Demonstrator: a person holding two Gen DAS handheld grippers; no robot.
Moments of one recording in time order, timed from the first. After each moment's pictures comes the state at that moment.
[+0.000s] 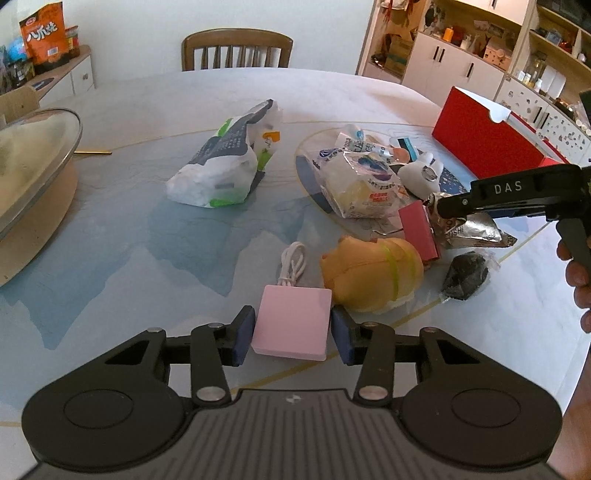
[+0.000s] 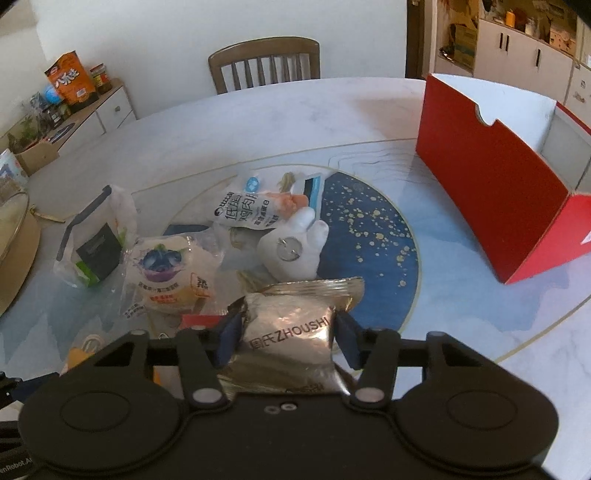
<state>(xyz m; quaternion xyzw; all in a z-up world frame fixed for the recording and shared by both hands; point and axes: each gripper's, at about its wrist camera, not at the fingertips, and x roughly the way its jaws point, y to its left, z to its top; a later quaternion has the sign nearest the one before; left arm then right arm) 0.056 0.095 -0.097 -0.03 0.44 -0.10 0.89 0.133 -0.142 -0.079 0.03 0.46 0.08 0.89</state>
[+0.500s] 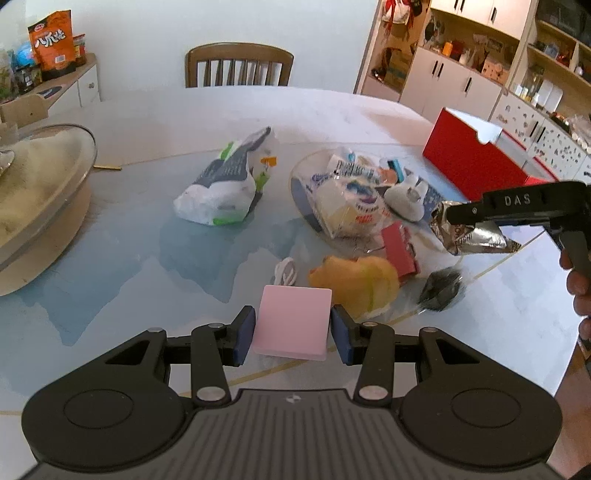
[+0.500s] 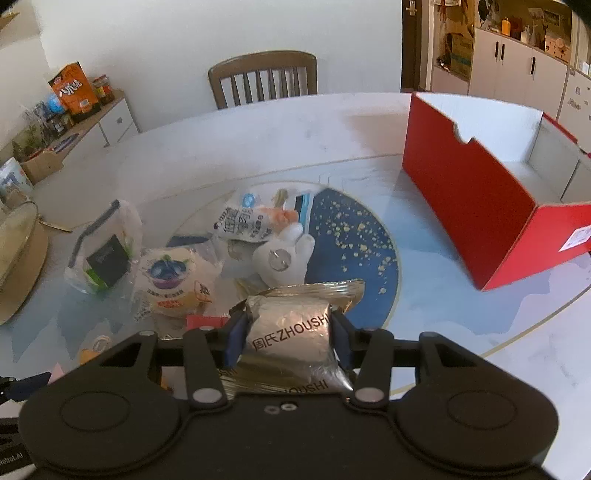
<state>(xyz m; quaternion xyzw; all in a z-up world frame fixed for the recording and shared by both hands) 0.039 0.097 -0.068 -0.04 0.42 -0.10 0.90 0.117 -0.154 -0.058 0.03 0.44 0.08 0.90</state>
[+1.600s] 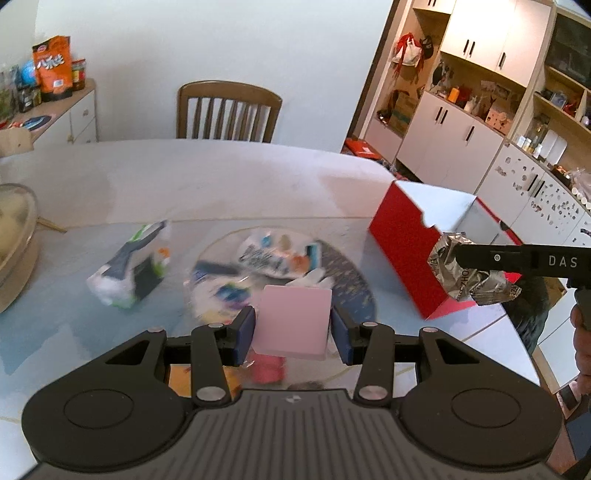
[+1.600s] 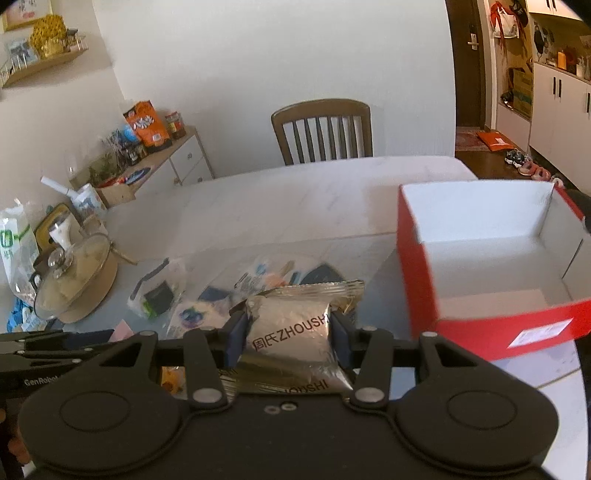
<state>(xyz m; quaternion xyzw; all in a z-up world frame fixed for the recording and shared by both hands) 0.076 -0.026 0.010 -0.09 0.37 -0.07 0.92 0.124 -0.266 0.030 0.05 0.38 0.22 0.90</state>
